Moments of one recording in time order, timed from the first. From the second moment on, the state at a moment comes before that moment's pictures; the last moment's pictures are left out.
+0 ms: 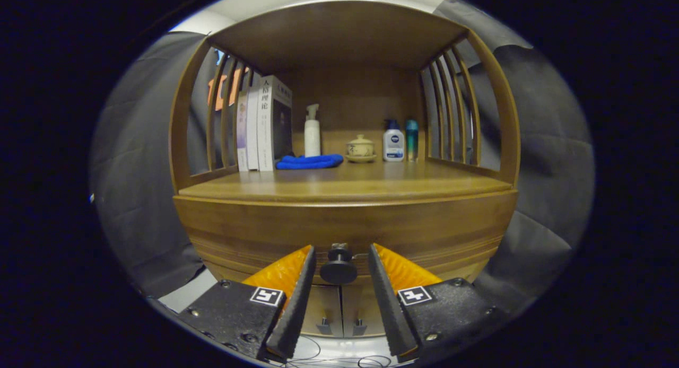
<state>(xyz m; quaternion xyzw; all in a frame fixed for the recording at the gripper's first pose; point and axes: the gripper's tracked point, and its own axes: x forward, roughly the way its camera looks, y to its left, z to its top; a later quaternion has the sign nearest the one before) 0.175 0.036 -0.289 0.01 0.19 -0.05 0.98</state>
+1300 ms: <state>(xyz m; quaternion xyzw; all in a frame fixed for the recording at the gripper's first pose) 0.149 0.045 -0.306 0.04 0.21 -0.04 0.98</state>
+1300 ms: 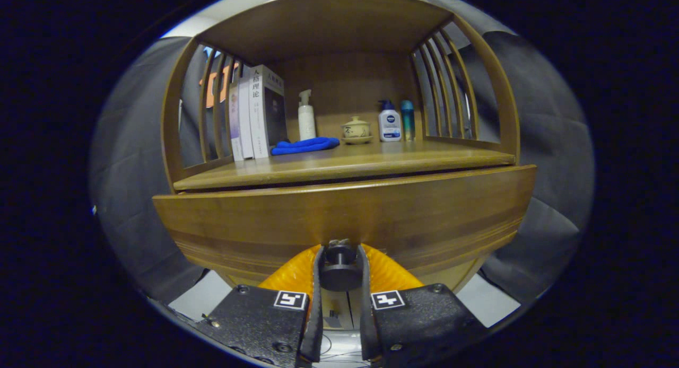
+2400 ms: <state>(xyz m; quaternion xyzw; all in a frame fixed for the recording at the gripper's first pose) -0.011 0.050 -0.303 0.04 0.21 -0.01 0.98</state>
